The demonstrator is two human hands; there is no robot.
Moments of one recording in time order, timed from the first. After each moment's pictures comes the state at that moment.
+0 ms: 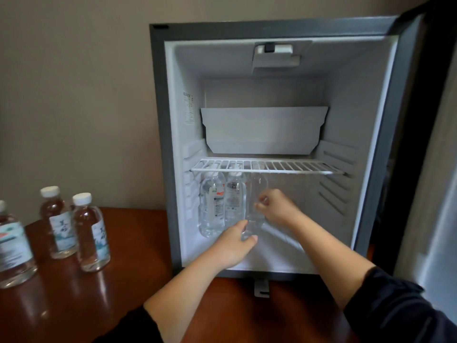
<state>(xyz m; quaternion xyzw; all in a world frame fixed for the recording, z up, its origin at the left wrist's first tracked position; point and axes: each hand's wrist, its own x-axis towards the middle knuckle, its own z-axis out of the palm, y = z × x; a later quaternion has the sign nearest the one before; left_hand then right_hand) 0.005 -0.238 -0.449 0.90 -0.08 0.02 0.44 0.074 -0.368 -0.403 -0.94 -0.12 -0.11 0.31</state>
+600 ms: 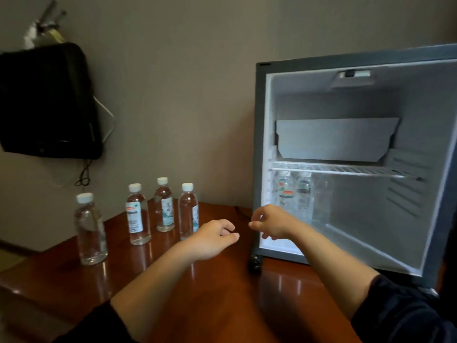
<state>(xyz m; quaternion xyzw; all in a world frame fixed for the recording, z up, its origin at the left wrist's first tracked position) -0.143 -0.067 -0.422 0.93 0.00 0.05 0.37 -0.049 -0.223 -0.402 -0.92 -0.28 0.04 0.26</state>
